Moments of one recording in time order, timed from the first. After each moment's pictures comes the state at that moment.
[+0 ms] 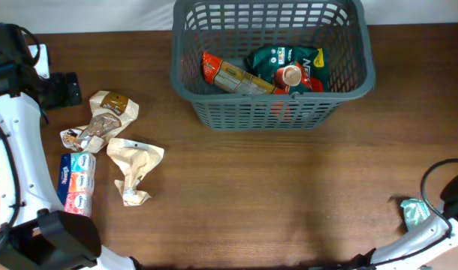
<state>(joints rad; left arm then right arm) 0.34 1.75 1.84 -1.15 -0.13 0.14 -0.79 2.16 2.56 -1.69 0.00 0.92</state>
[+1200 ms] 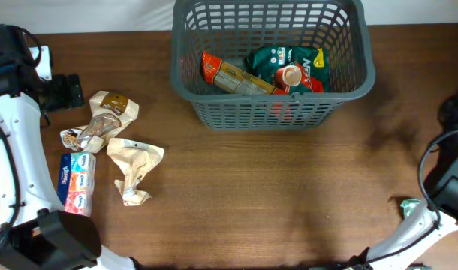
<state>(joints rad) 0.34 1.75 1.84 -1.18 -0.10 0.14 -0.57 2.17 1.71 -1.69 0.60 1.66</state>
